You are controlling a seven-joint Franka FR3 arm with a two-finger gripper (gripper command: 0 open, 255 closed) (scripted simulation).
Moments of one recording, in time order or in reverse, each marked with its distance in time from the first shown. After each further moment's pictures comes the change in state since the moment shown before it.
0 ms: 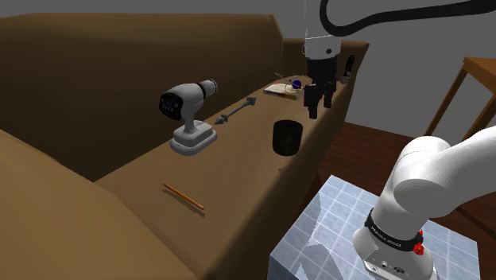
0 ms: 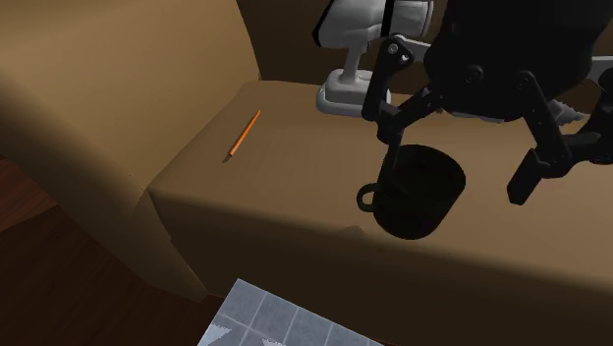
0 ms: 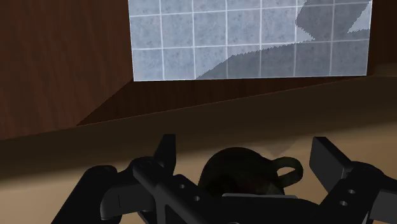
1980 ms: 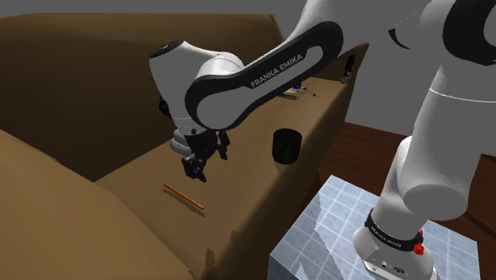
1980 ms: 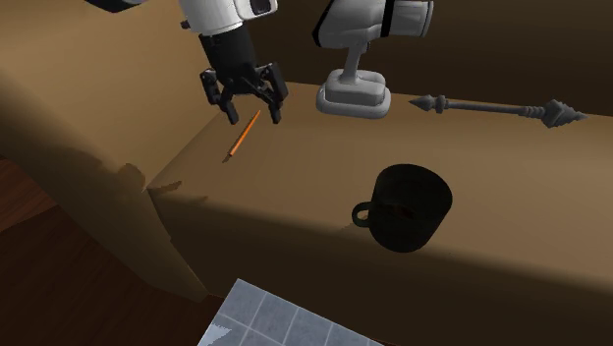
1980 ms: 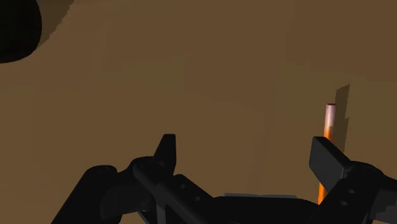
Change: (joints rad) arm 0.180 0.800 0.469 0.399 -0.124 0.405 0.579
